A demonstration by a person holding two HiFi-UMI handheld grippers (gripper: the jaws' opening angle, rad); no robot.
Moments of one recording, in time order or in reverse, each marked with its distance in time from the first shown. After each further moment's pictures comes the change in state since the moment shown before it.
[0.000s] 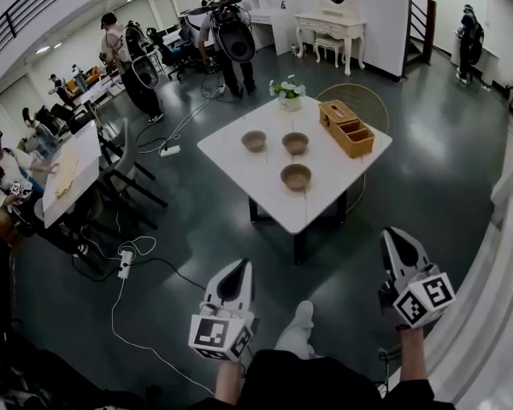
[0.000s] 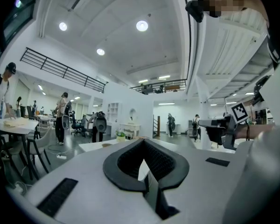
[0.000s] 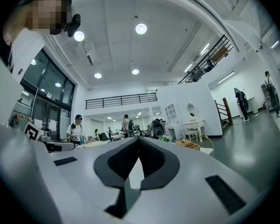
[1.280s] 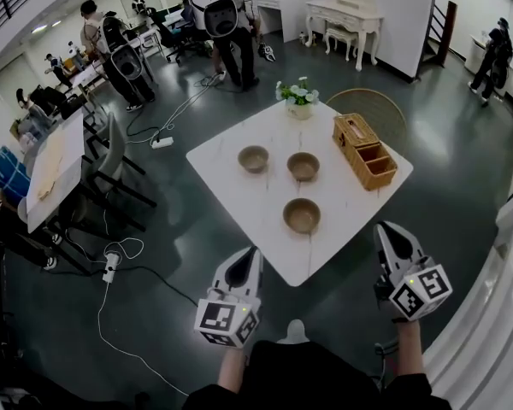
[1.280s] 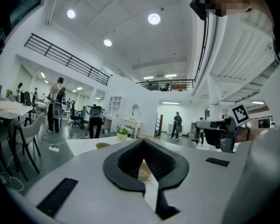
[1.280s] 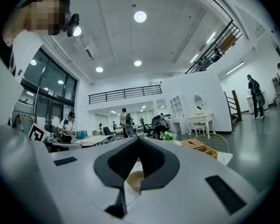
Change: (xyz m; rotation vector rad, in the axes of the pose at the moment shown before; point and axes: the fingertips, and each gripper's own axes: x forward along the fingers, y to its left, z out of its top) left arm 0.221 0.095 -0.027 -0.100 0.038 -0.002; right arm 0.221 -0.095 -0.032 0.002 0.086 0.076
